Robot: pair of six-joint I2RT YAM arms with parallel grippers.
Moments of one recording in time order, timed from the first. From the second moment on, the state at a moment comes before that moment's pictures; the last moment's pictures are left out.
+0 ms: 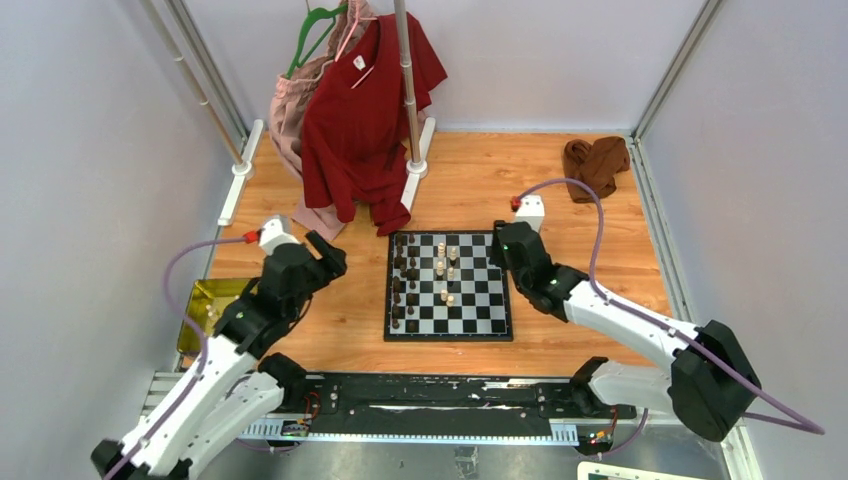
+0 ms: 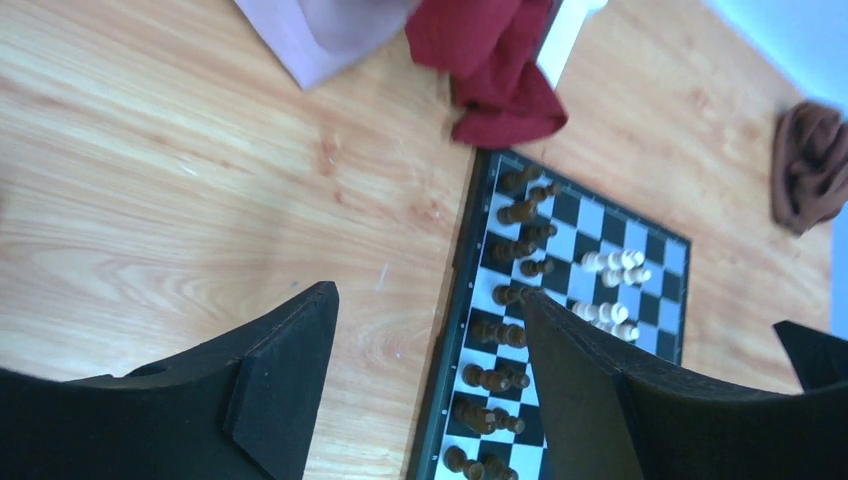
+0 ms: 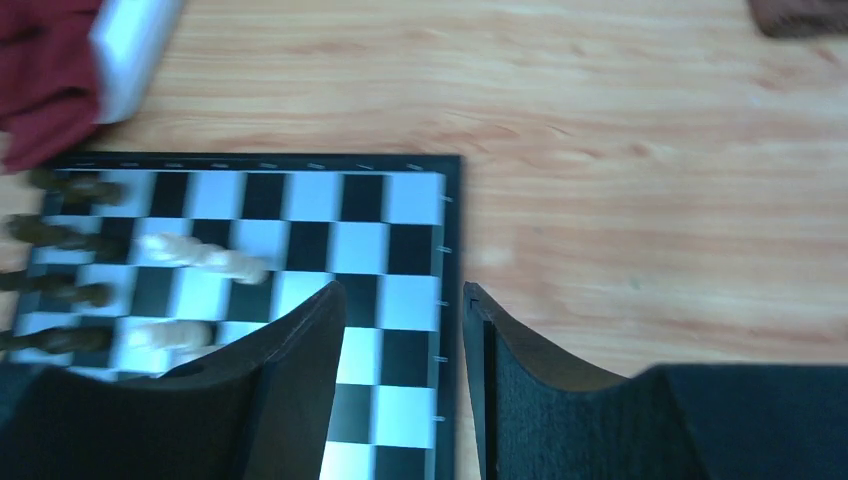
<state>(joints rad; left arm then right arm) -0.53 0.66 0.60 -0.48 -0.40 -0.81 0.68 1.14 0.61 -0.01 0.55 0.39</state>
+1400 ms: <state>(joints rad) -0.53 0.43 0.65 -0.89 -0.68 -0.85 1.05 1.81 1.19 -0.14 0.41 0.21</state>
